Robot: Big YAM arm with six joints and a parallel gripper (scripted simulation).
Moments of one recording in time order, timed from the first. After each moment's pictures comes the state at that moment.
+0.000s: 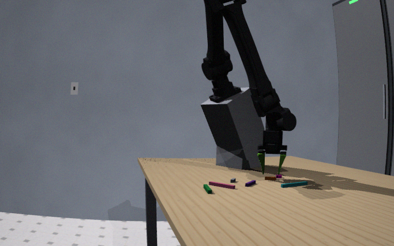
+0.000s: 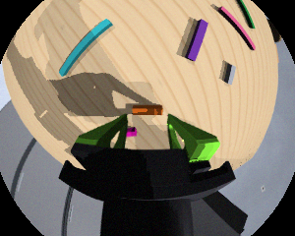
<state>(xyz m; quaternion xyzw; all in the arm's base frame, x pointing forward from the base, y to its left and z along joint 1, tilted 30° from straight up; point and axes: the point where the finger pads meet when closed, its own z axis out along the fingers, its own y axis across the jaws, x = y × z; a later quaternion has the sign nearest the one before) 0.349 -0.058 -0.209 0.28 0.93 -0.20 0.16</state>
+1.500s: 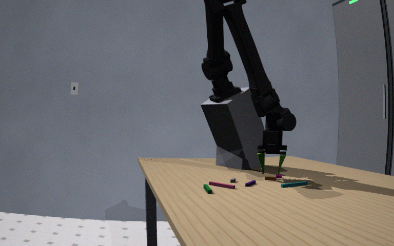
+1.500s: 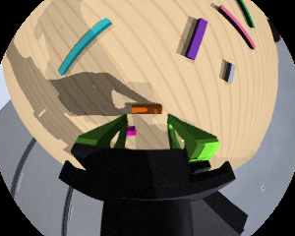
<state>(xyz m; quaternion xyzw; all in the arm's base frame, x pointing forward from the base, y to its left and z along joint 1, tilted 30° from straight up) 0.348 -0.058 -0.209 0.28 0.93 -0.20 0.16</state>
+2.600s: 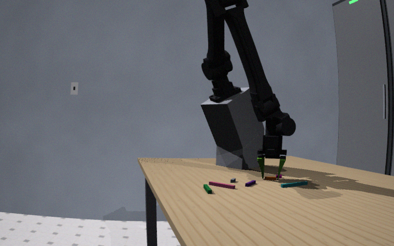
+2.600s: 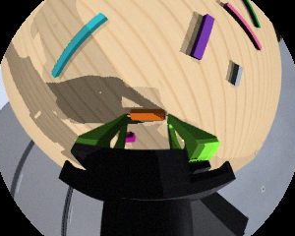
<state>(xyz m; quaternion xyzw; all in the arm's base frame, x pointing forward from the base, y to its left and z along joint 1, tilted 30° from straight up) 0.350 -0.065 -0.223 0.28 0.93 -0.20 0.16</state>
